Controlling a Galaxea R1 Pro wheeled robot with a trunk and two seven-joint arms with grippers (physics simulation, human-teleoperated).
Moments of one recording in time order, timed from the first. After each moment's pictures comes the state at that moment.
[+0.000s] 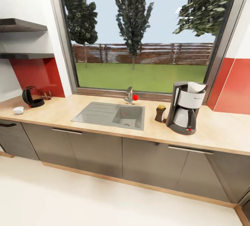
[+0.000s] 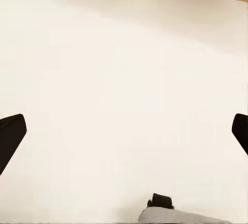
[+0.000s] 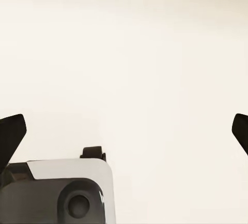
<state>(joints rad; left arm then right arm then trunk) -0.01 -0.04 0.33 -0.49 -0.21 -0.32 0.12 -0.19 -0.11 -0.16 -0.13 0.08 -0.25 0.04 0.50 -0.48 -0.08</state>
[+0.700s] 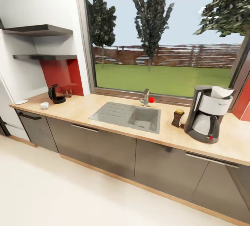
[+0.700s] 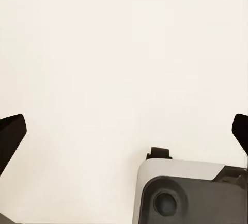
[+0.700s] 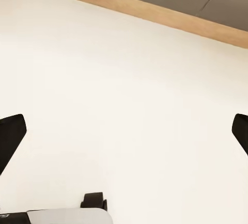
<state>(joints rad) -0.04 -0.05 0.32 -0.39 -0.28 -0.18 0.13 -0.19 -0.10 -0.16 -0.27 0.08 -0.24 0.04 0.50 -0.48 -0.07</state>
